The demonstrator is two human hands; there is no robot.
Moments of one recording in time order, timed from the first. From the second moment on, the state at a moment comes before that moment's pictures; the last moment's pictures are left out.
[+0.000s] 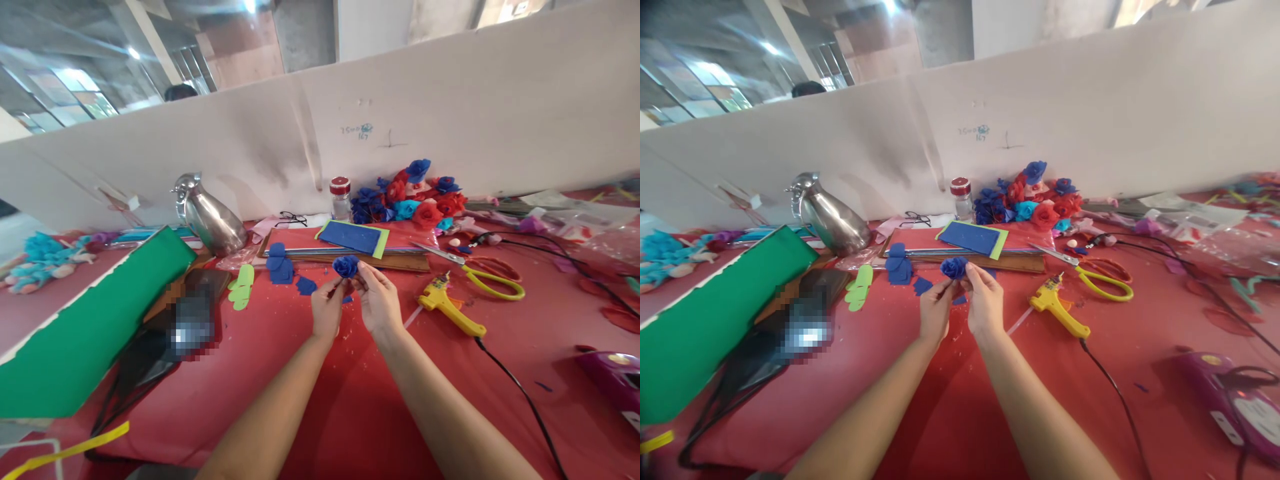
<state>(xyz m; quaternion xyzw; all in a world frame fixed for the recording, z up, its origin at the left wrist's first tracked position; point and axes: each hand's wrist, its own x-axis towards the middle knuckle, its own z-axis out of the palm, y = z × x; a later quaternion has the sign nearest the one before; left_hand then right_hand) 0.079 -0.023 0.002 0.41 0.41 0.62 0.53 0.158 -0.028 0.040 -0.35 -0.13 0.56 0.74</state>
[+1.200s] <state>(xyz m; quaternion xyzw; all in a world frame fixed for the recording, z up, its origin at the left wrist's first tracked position) 0.076 -0.021 -0.001 0.41 0.43 0.64 0.49 0.155 -0.032 0.038 -0.40 -0.26 0.55 0.69</state>
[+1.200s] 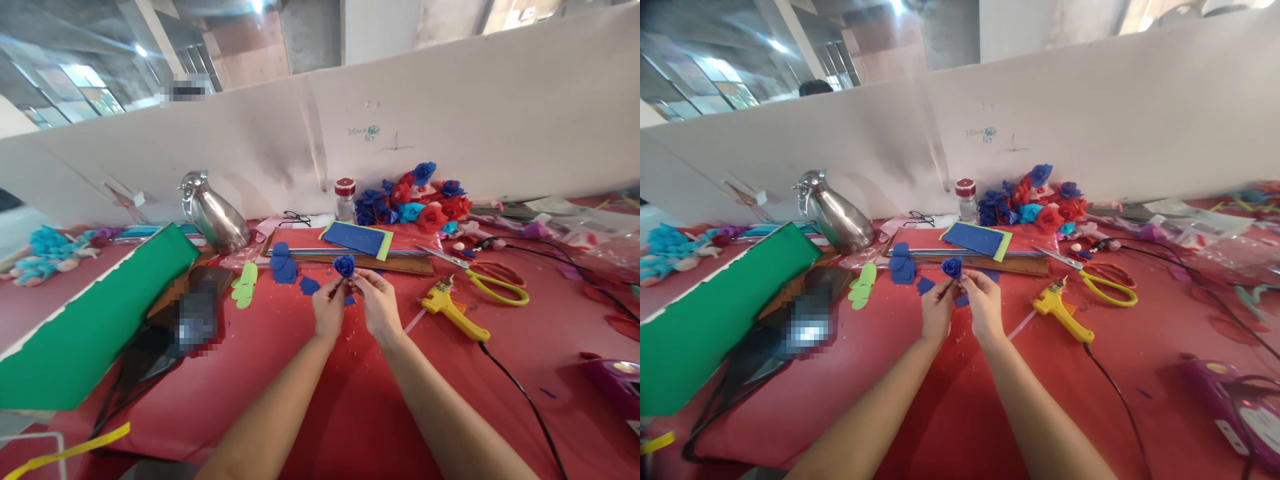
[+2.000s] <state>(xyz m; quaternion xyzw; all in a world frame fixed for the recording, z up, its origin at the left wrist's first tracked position) 0.073 -0.021 -0.003 0.44 0.45 0.63 0.46 0.158 -0.032 0.037 -0.41 -0.28 0.57 0.66</state>
